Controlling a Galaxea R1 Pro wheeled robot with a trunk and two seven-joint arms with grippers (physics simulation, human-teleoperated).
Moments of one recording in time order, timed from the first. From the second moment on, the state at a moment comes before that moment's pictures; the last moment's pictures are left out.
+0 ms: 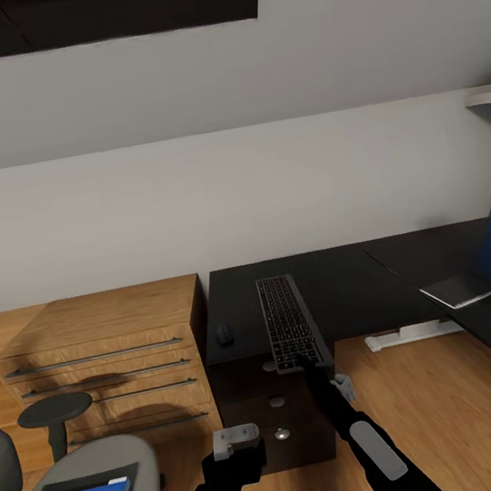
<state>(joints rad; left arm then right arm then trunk) -0.05 -0.08 -0.39 -1.52 0.33 0.57 0.38 -0.42 0.17 0.03 -0.74 -1.20 0.06 0.29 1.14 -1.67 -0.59</state>
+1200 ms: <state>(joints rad) -0.05 -0.08 -0.39 -1.51 0.33 0.57 0.38 -0.42 0.08 -0.28 -0.75 -1.28 0.09 0.29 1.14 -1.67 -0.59</state>
